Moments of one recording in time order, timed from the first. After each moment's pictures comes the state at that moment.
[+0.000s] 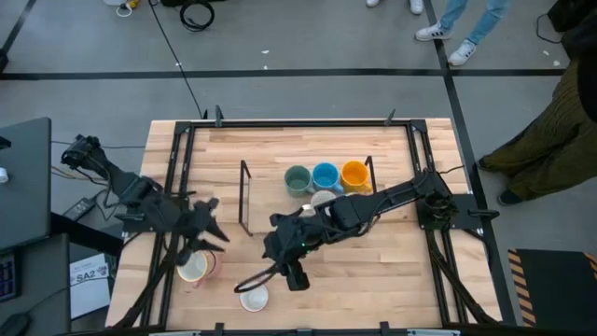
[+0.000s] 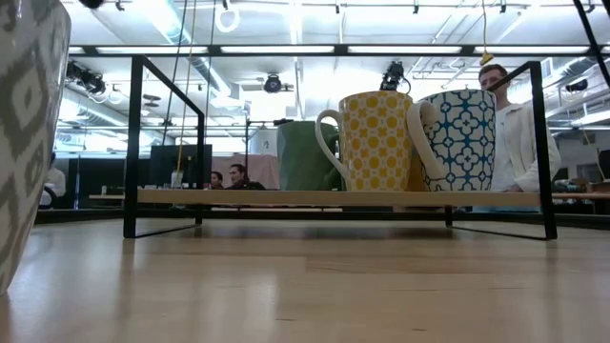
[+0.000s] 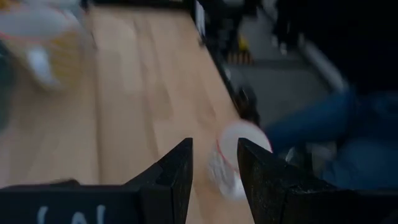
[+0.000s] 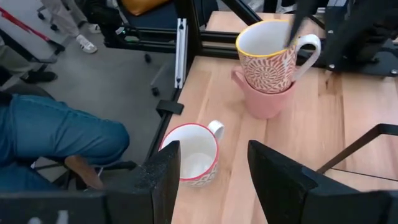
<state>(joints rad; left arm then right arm) -0.61 0.81 0.80 -0.48 -0.16 -0.36 0.35 2.07 2.15 -0.72 -0.05 0.17</state>
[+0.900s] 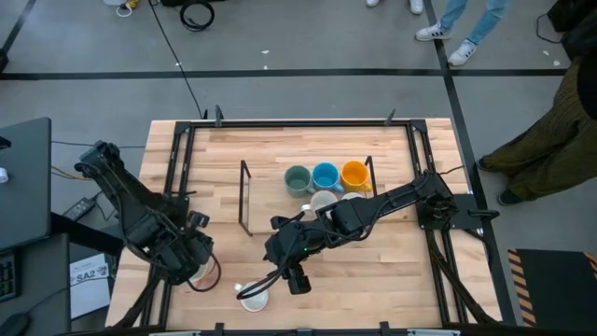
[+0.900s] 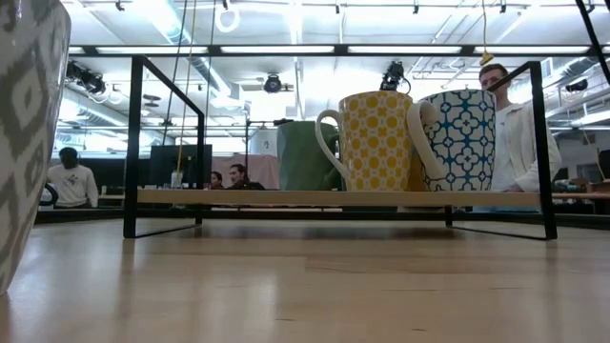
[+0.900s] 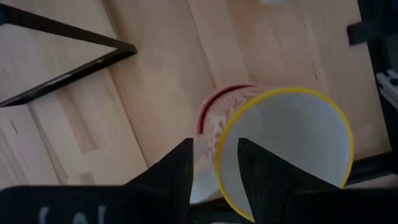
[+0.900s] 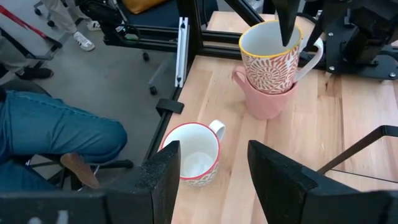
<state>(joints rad) -0.83 1.28 1.24 -1.33 -0.18 -0.47 0.37 2.07 2.15 -0.72 -0.04 0.16</state>
